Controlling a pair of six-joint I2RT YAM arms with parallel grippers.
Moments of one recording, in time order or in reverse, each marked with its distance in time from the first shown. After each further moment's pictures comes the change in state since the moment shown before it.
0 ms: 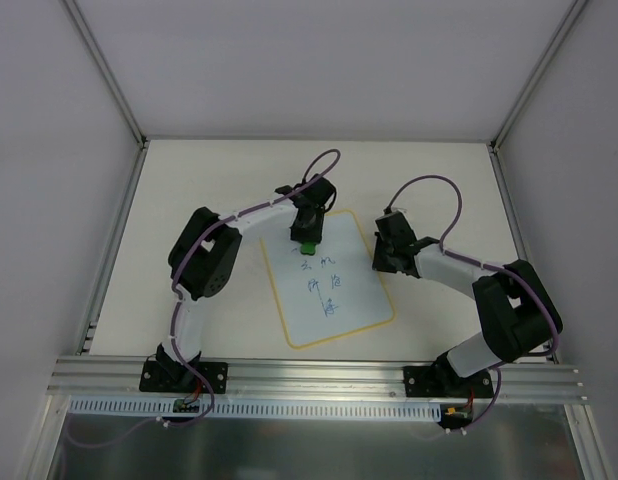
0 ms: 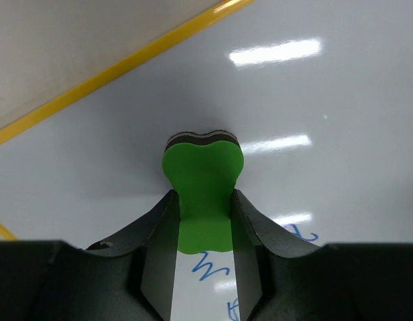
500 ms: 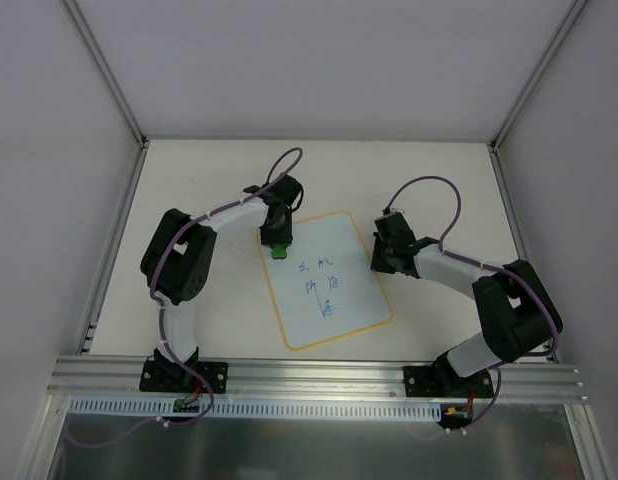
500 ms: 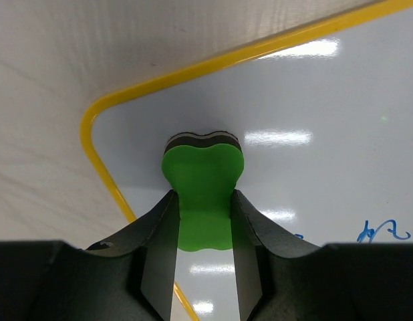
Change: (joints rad) left arm 0.142 -0.161 -0.222 -0.011 -0.004 -0.026; right arm 0.006 0.000 0.000 0.000 -0.022 0.019
